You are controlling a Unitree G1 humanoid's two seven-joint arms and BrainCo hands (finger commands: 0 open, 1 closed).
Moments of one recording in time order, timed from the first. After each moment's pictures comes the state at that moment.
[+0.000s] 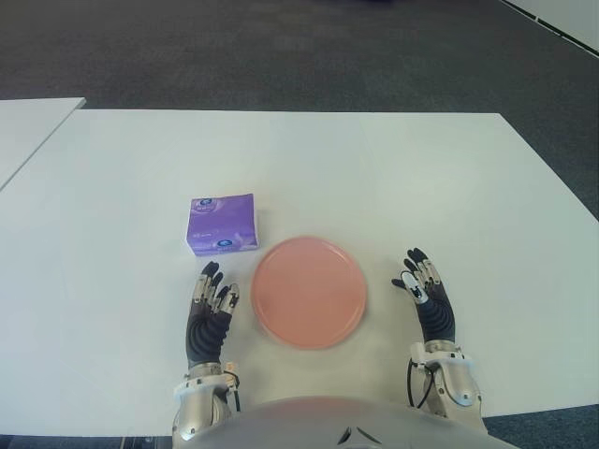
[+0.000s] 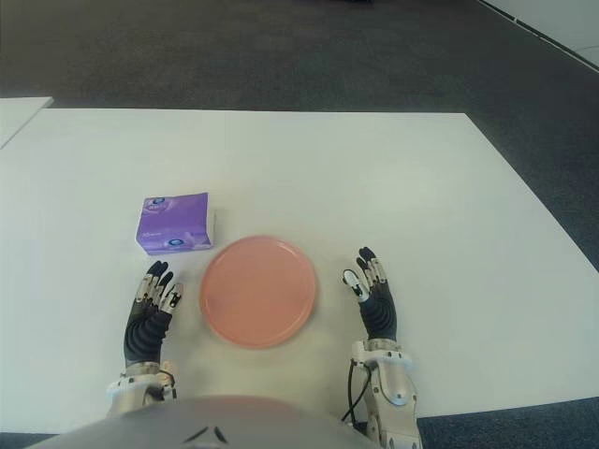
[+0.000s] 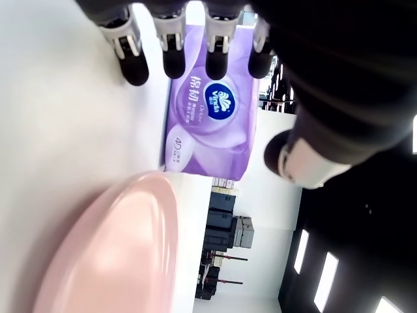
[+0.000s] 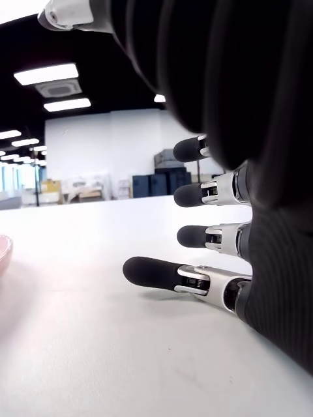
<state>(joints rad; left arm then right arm) 0.72 -0.05 -0.21 -0.27 -0.06 -0.20 0.22 0.50 -0.02 -0.03 -0.16 0.11 -0.14 0.06</state>
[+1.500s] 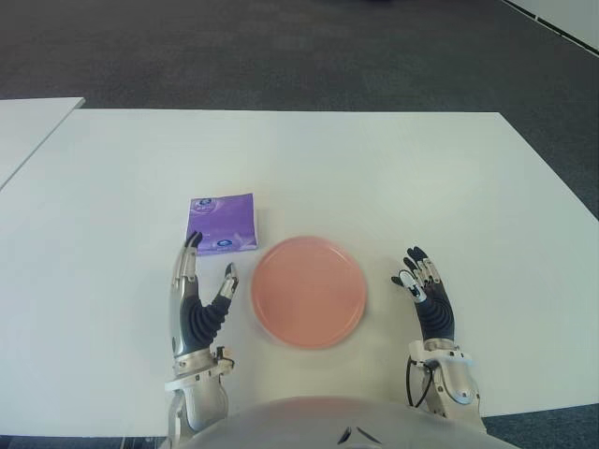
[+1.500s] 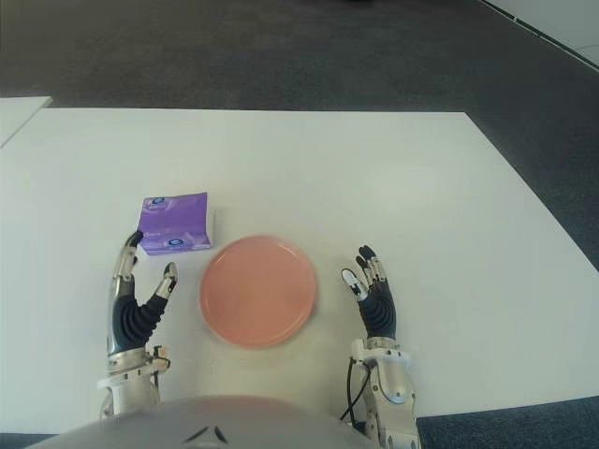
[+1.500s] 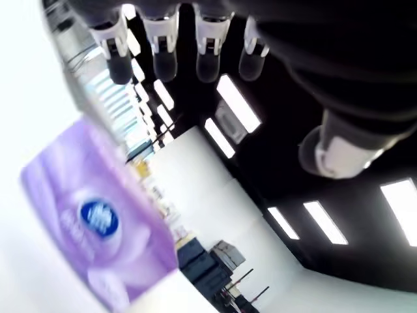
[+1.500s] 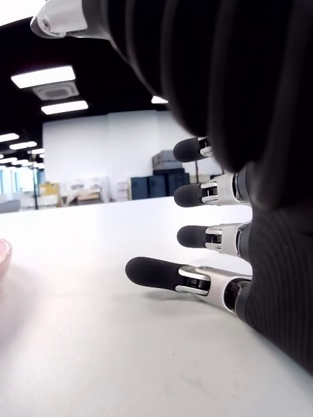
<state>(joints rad) 0.64 0.02 -0.13 -0.38 0.82 -0.22 0.60 0.48 -0.01 -0.04 -0.17 0.10 -0.15 0.05</state>
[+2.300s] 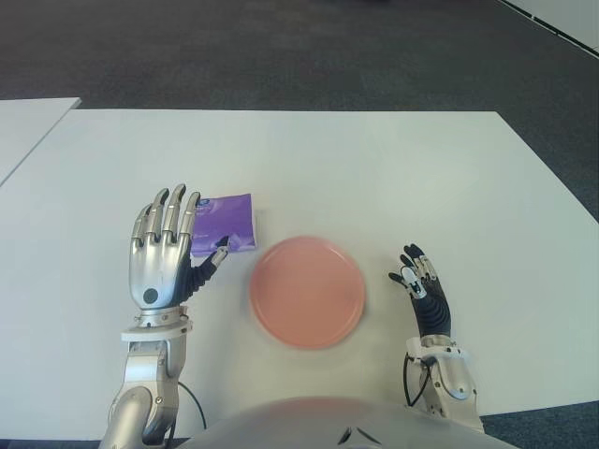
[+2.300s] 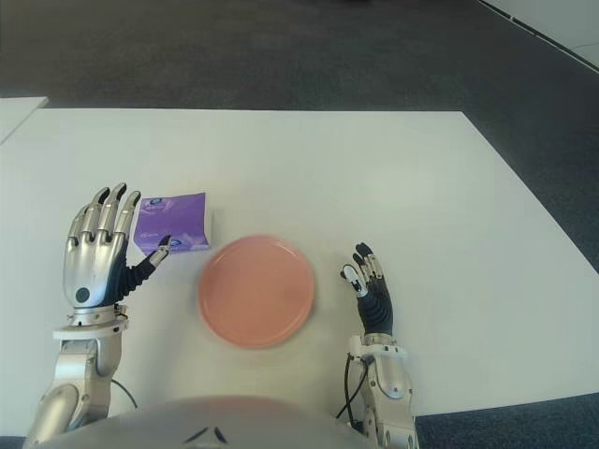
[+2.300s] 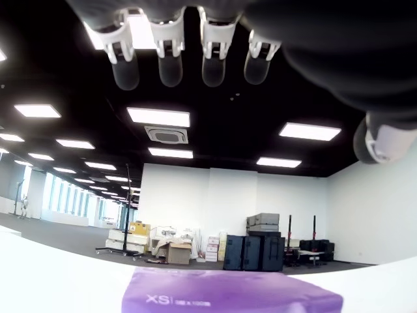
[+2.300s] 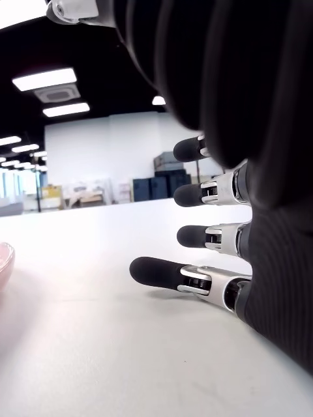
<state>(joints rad) 0.35 0.26 -0.06 -0.33 1.25 0.07 0.47 0.46 -0.02 -0.03 -0.13 0.10 -0.15 0.06</state>
